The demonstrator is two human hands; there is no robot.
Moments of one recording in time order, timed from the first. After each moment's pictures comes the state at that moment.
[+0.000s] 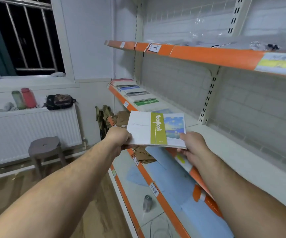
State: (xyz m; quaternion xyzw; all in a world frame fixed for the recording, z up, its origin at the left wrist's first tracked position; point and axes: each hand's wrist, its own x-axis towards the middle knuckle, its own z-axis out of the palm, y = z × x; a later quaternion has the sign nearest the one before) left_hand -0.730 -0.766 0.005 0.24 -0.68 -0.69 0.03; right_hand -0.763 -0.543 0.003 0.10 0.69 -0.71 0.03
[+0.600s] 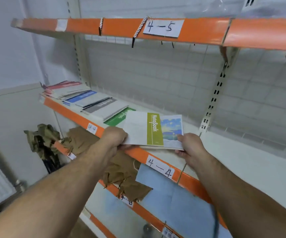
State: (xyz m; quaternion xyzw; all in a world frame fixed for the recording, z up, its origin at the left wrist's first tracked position) left_hand -1.074 -0.848 -0.033 0.10 -0.74 -0.65 -0.10; right_hand -0.993 -0.633 -0.034 0.29 0.66 -0.69 -0.10
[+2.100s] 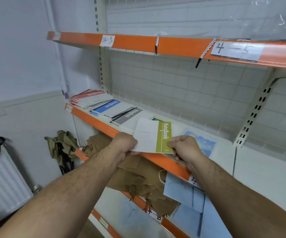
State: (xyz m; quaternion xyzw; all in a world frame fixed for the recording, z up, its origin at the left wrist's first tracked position) left_hand -1.124 -0.953 -0.017 0.07 -0.73 -0.66 -0.13; right_hand -1.056 -0.765 -0.014 0.21 0.75 -0.62 -0.07
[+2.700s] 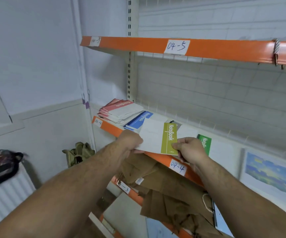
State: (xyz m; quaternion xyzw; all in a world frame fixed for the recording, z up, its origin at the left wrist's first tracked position) left_hand -1.292 -1.106 -0.007 0.05 -0.74 -0.66 -0.16; right_hand -1.221 -0.915 -0.024 0.21 0.75 -0.62 -0.09
